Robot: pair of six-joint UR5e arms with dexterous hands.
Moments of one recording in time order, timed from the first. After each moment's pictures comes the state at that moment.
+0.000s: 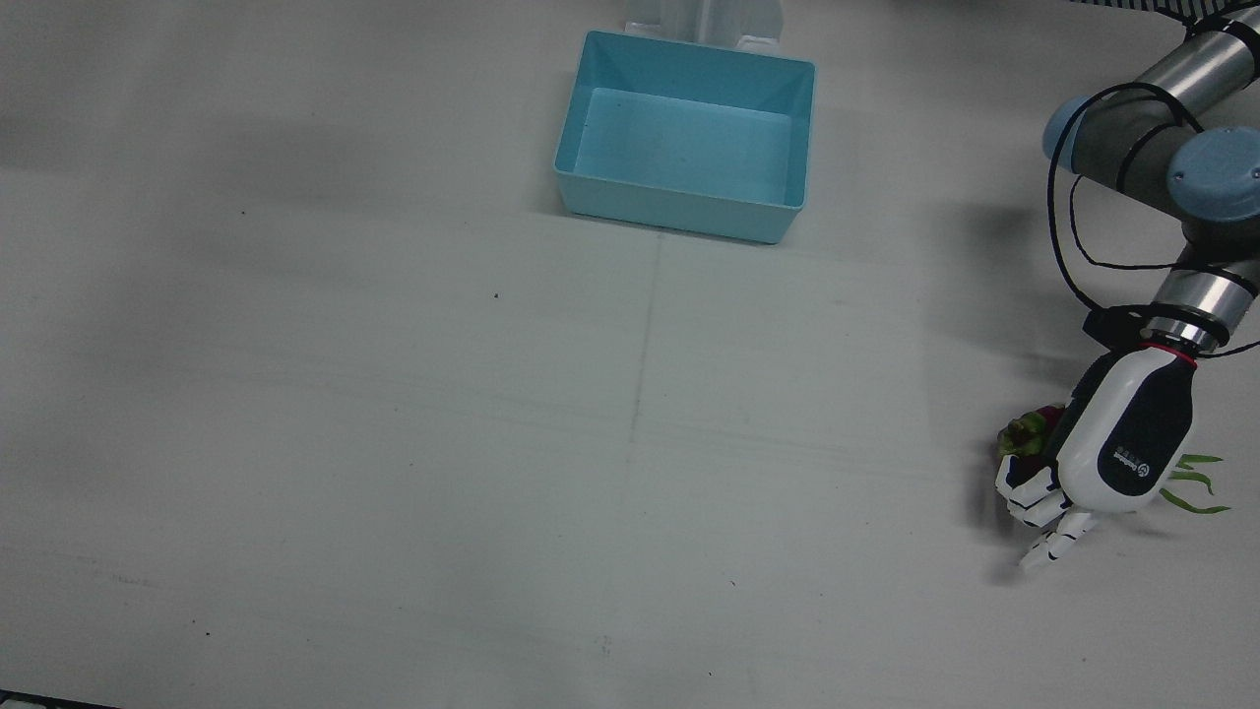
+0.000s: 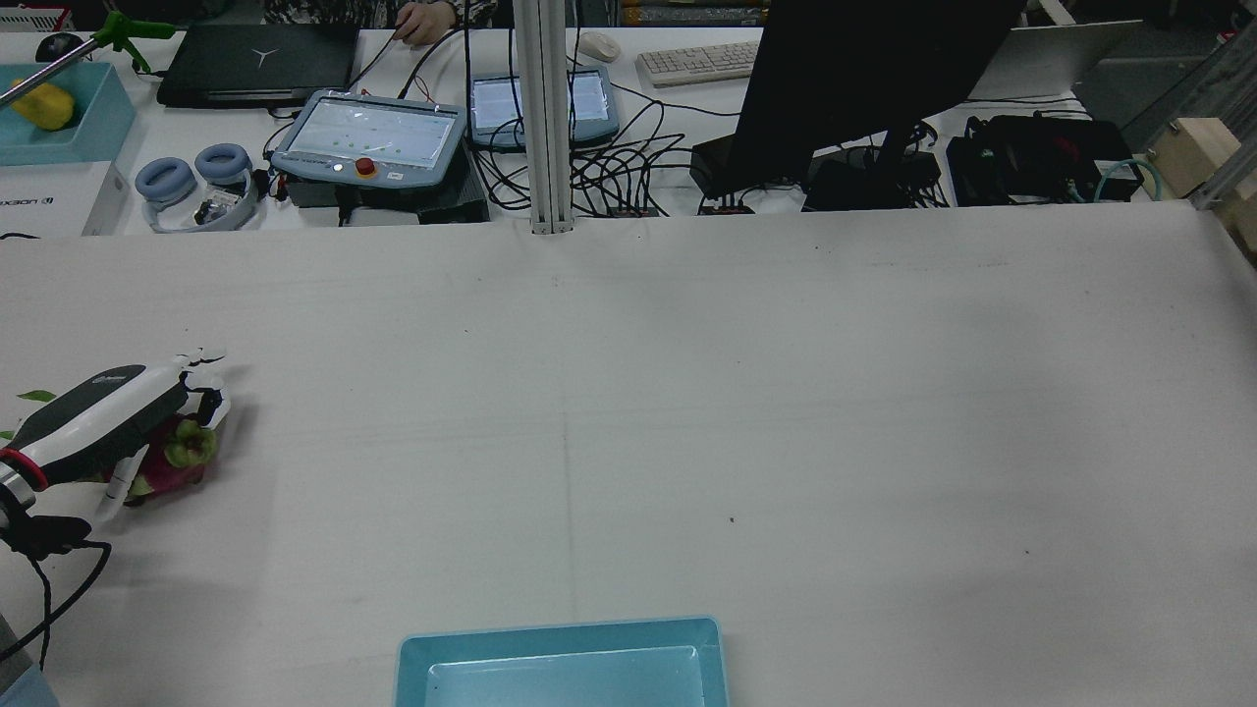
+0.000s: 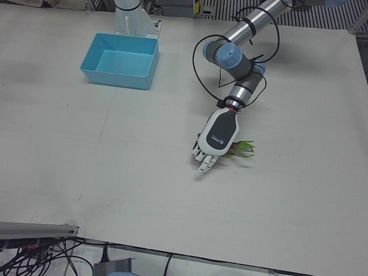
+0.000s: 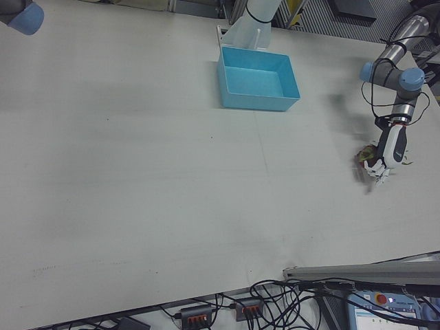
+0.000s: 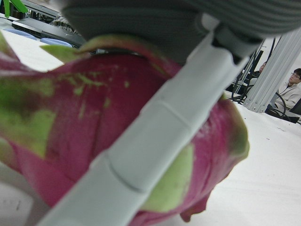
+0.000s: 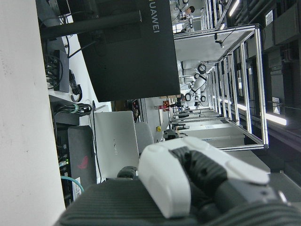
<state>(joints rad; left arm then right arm) -0.76 -1.71 -1.72 0.28 1.29 1.26 1.53 -1.64 1.62 -3.26 -1.57 0.14</state>
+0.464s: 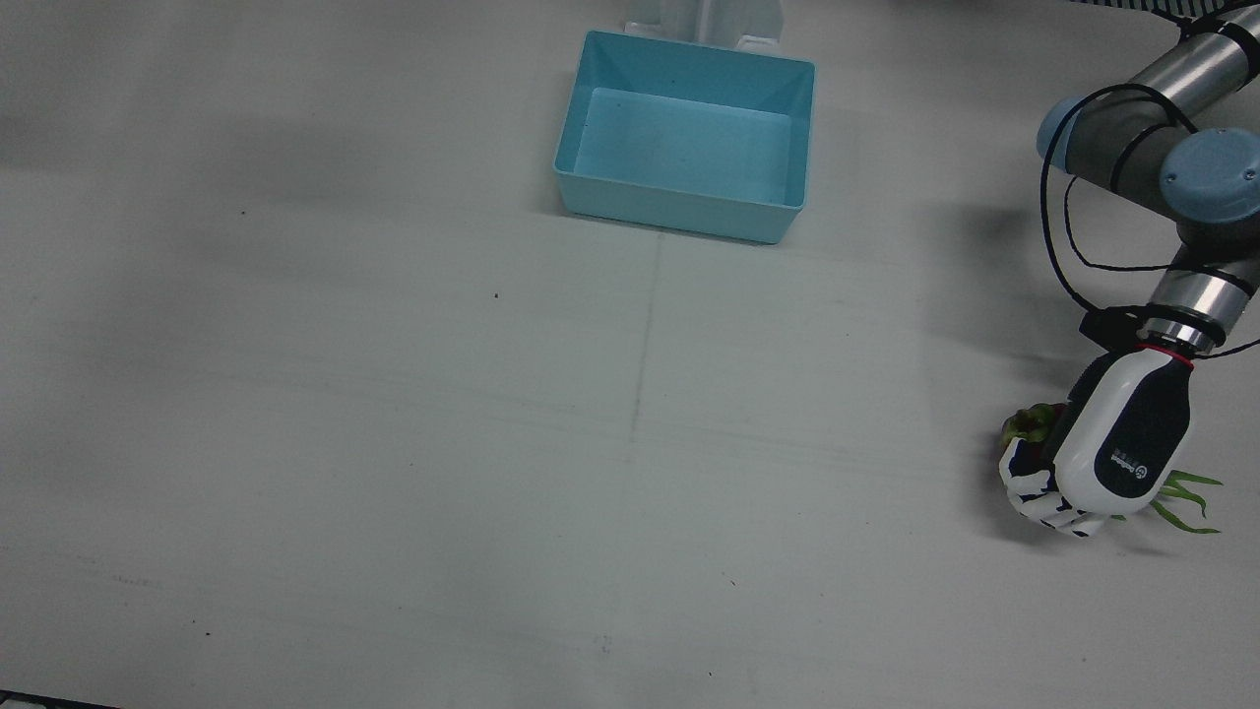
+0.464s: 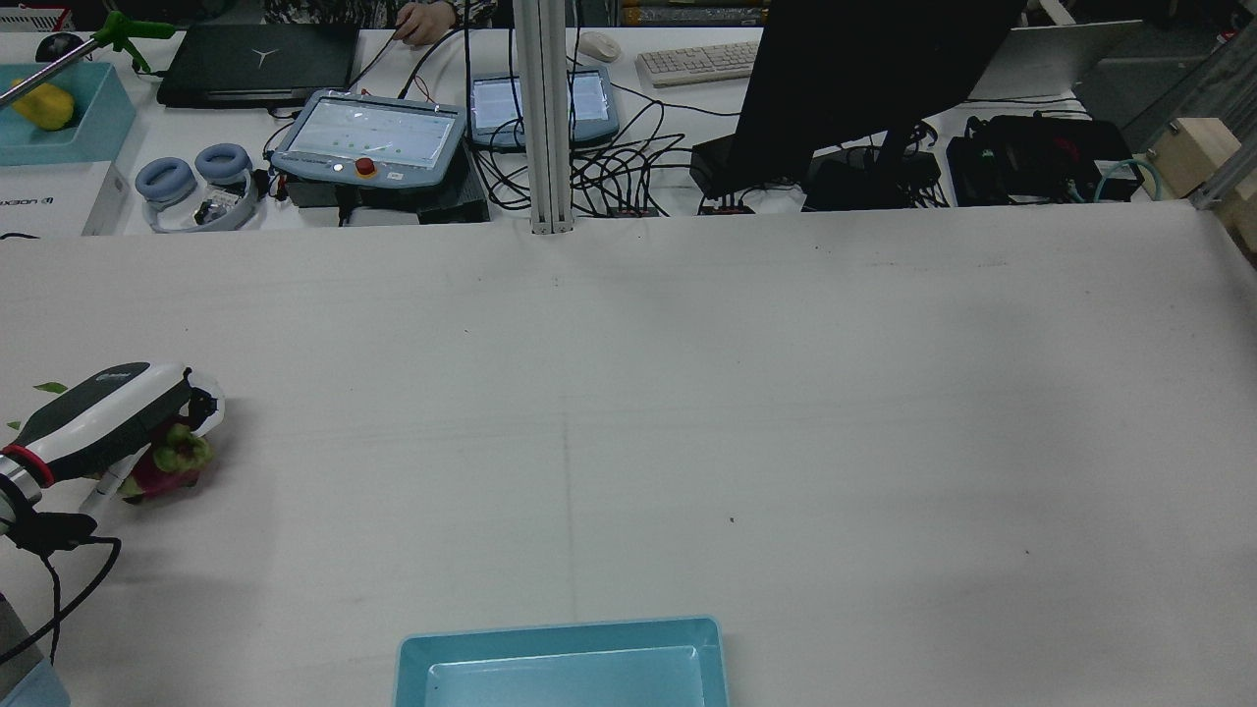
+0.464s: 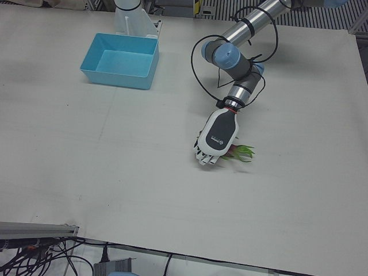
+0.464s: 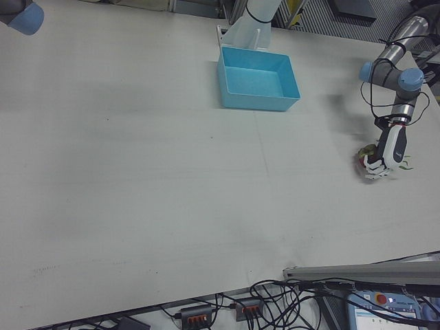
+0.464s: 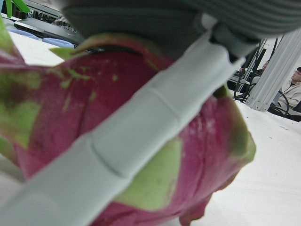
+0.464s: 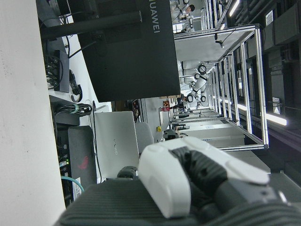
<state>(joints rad) -0.76 -1.73 -1.72 0.31 1.29 1.26 1.53 -1.64 1.62 -3.26 -1.57 0.14</state>
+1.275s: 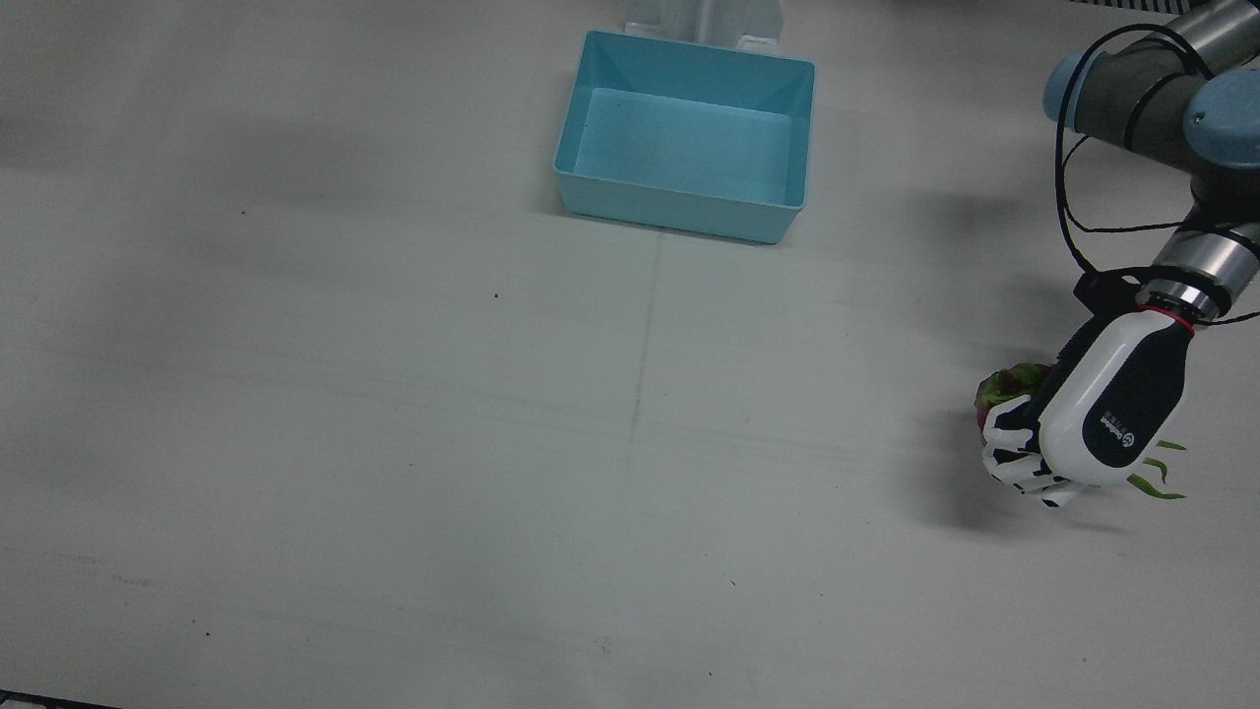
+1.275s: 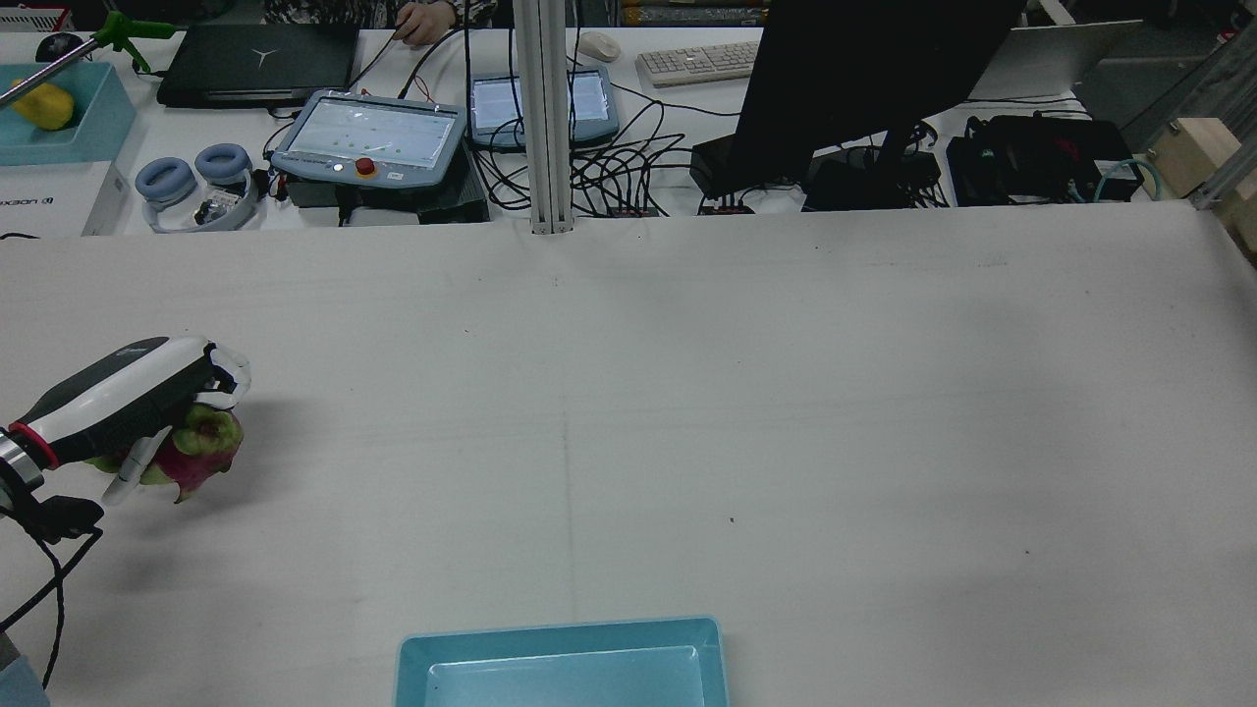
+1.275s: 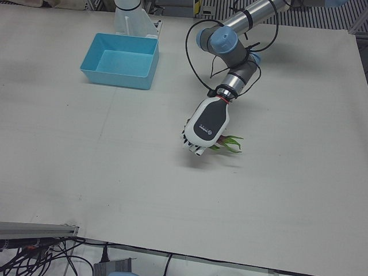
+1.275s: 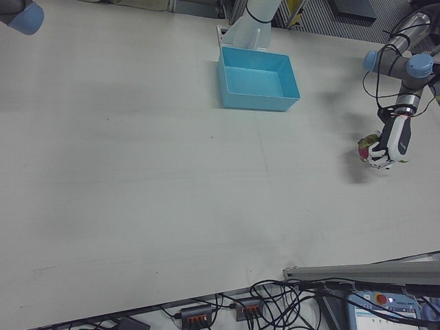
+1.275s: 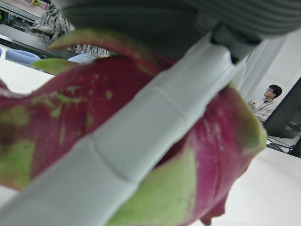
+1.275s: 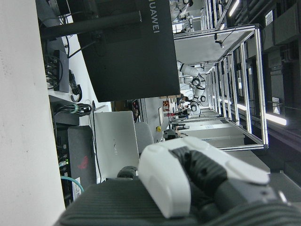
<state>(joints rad) -0.78 -1.73 -1.88 0.34 1.38 1.21 1.53 -1.64 1.62 -3.26 -1.57 0.14</state>
